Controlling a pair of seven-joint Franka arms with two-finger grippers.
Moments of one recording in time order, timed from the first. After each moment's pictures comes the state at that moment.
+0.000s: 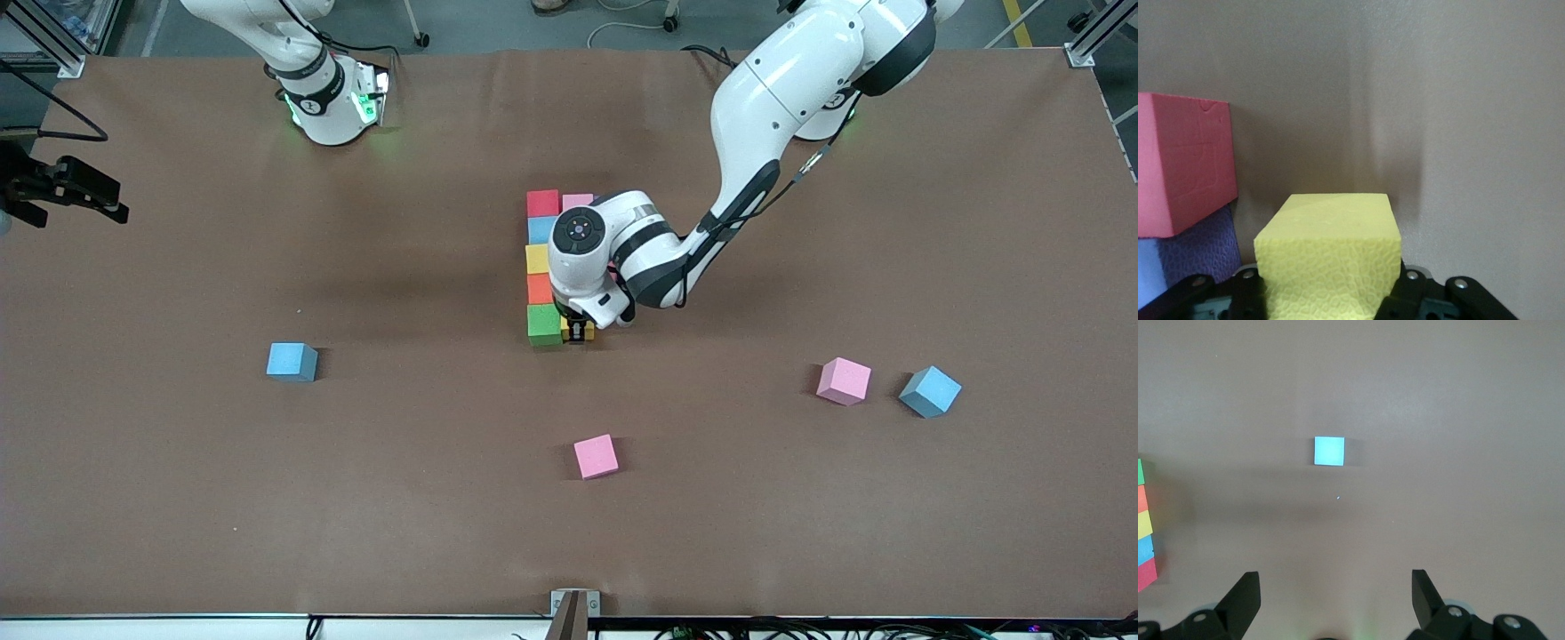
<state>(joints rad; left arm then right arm) -0.46 0.86 -0.45 -1.52 0.43 2.31 -2.61 0.01 -0.05 -0.07 -1.59 -0.02 1.50 -0.11</state>
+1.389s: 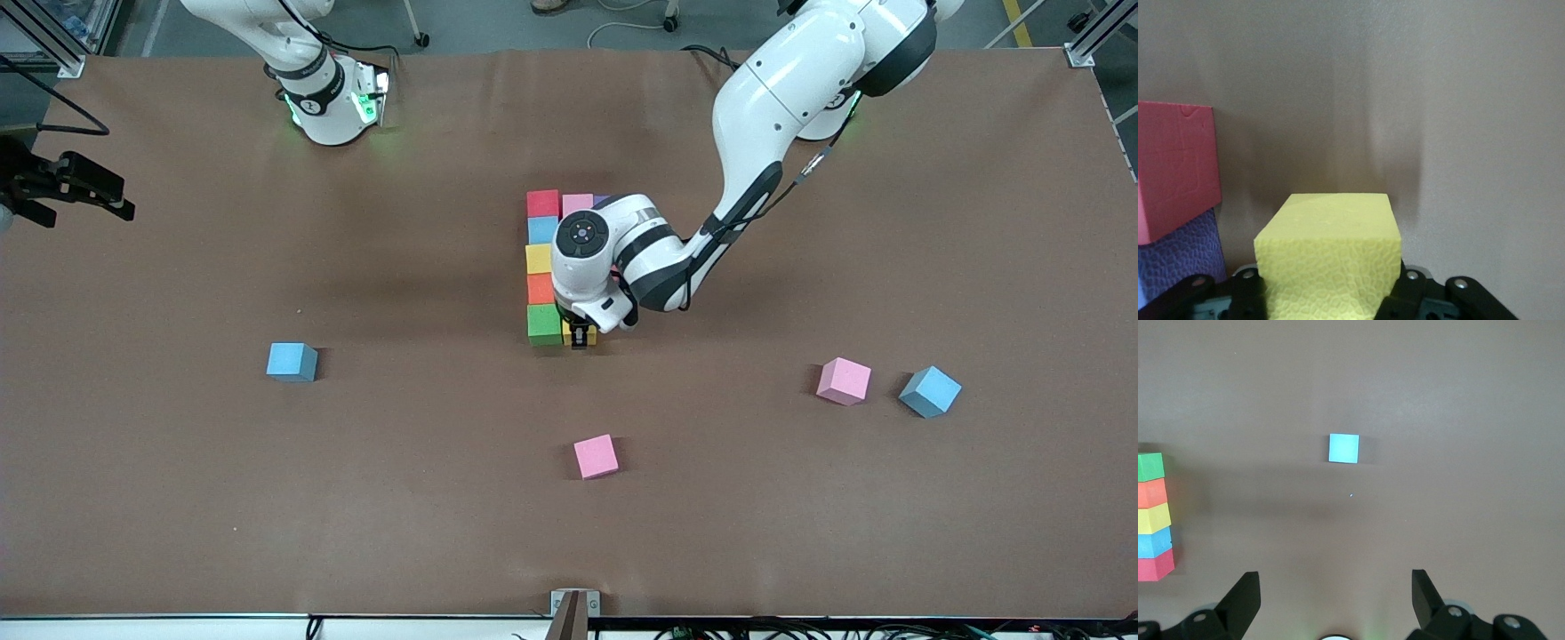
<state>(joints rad) -0.46 0.87 -0.44 -1.51 0.43 2.32 -2.61 0.01 -0.06 -0.07 -1.59 0.02 1.47 -0.13</state>
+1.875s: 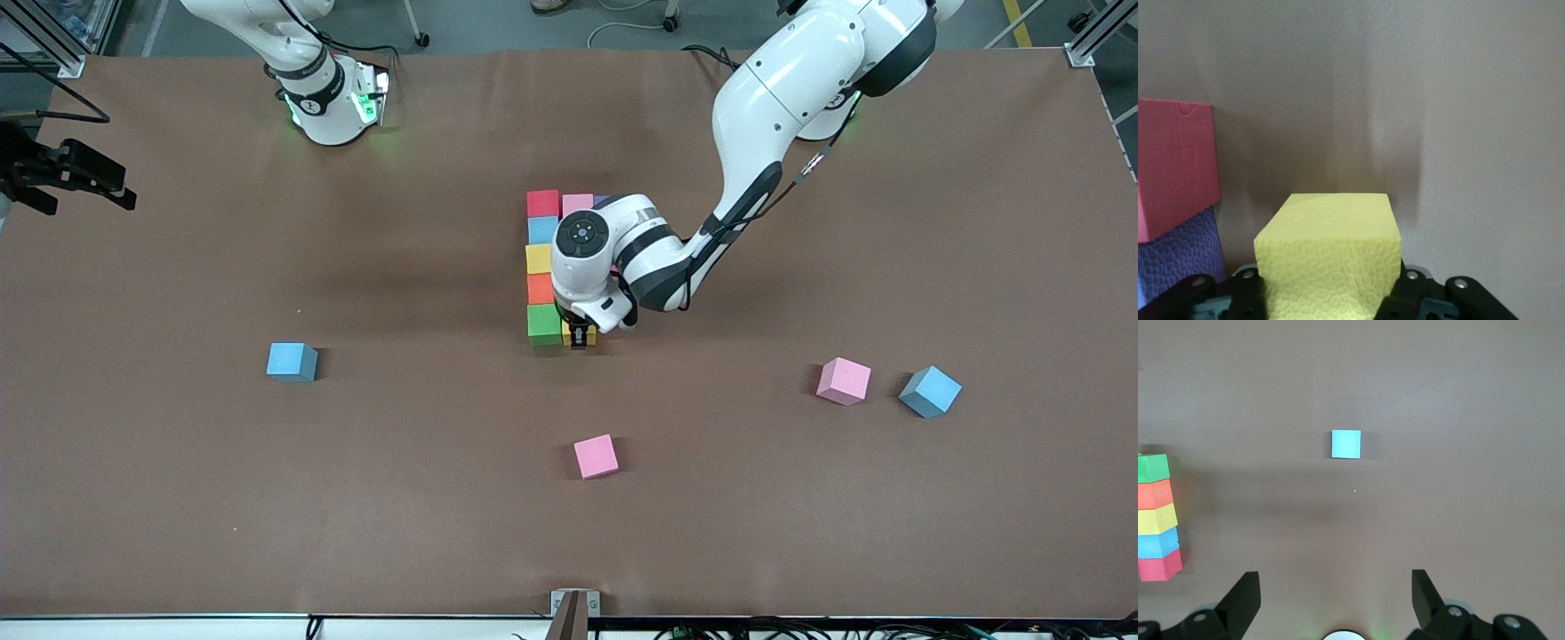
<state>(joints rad) -0.46 0.87 -0.44 -1.51 0.43 2.32 -2.61 0.01 -0.07 -0.05 -1.59 0.03 1.45 -0.08</state>
